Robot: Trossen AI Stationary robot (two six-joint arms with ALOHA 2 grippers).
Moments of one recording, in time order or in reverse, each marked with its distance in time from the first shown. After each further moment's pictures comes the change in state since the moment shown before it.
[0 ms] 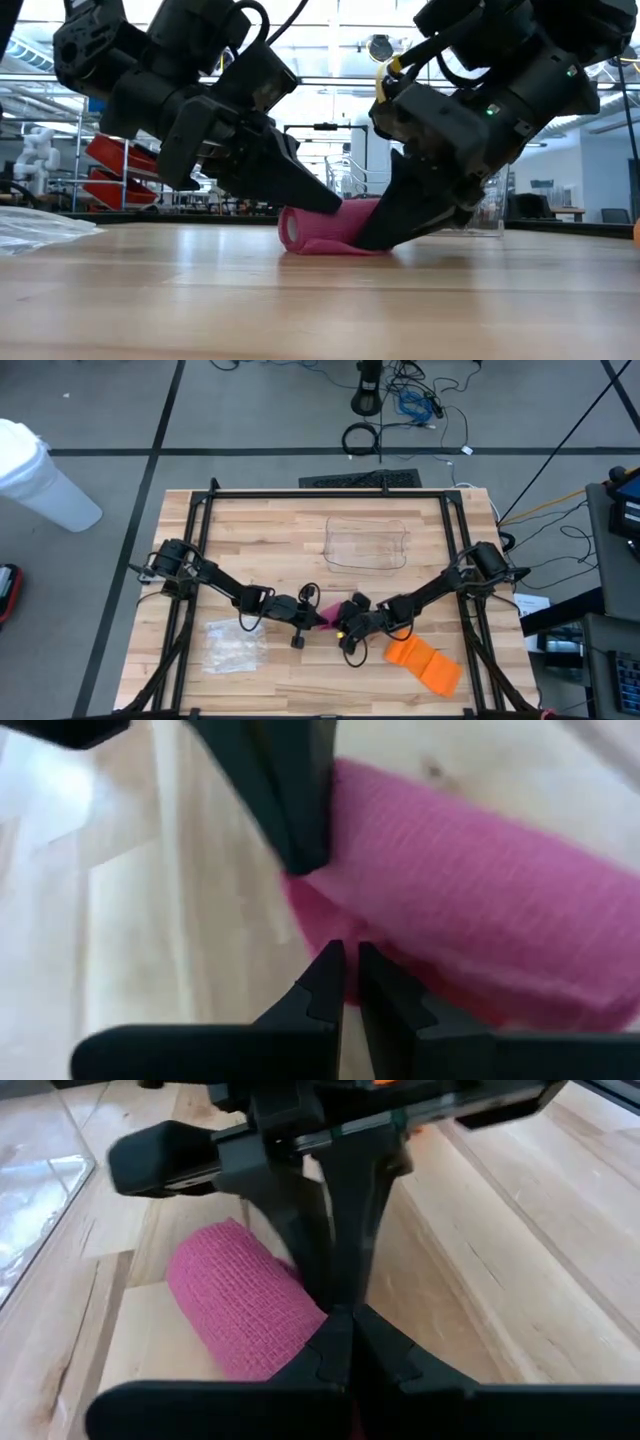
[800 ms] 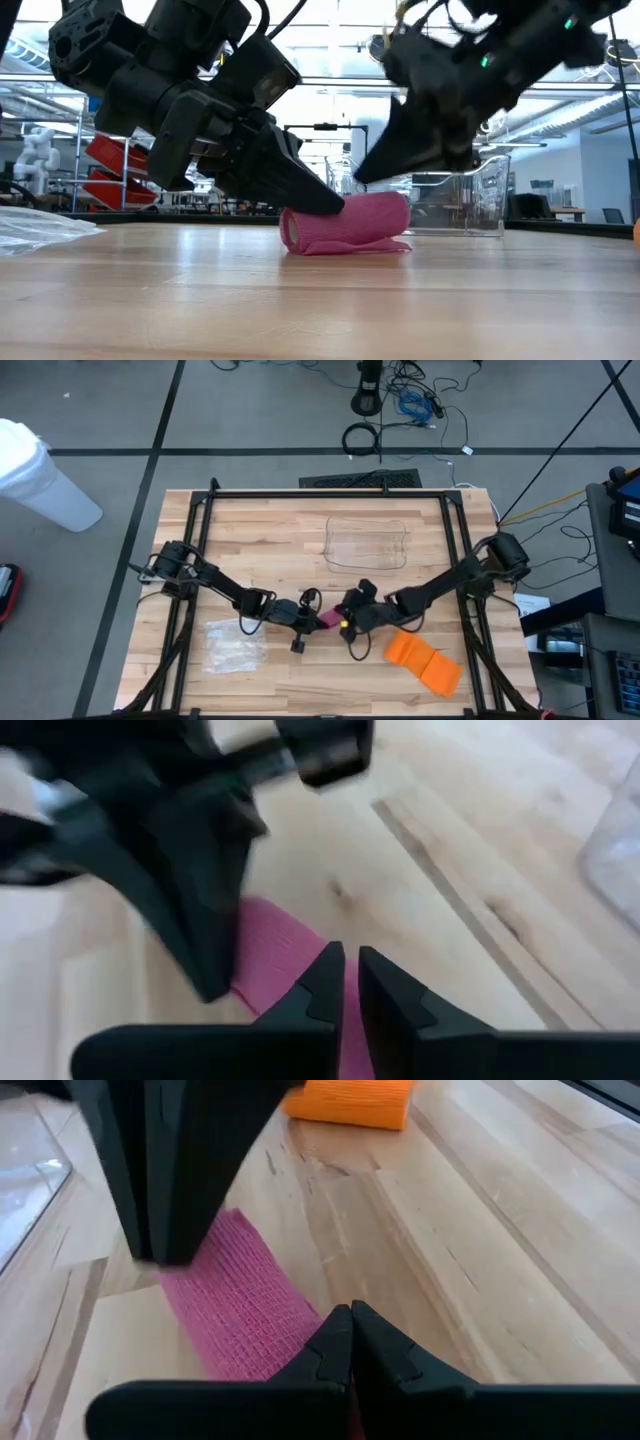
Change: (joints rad) left arm -0.032 0.003 0.024 -0.017 -0.009 0.000; right arm -0.030 -0.167 -0.001 -0.097 0.201 -0.062
